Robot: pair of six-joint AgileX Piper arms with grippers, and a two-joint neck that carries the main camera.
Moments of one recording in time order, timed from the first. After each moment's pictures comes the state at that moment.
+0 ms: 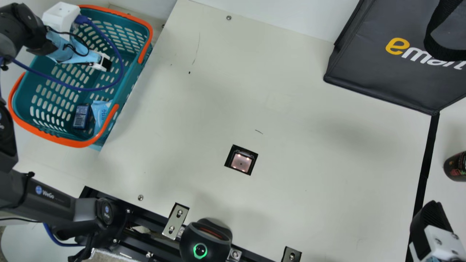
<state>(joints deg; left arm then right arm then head) 33.3 106.4 -72.9 -6.1 46.7 33.1 0.7 42.6 -69.8 -0.8 69.4 0.0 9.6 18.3</state>
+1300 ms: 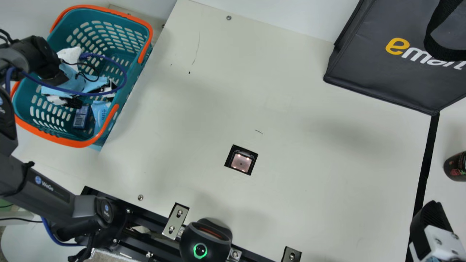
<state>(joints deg) 36.8 111.8 -63.8 -4.7 47.7 13.1 0.7 42.6 -69.8 -0.8 69.4 0.0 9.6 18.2</state>
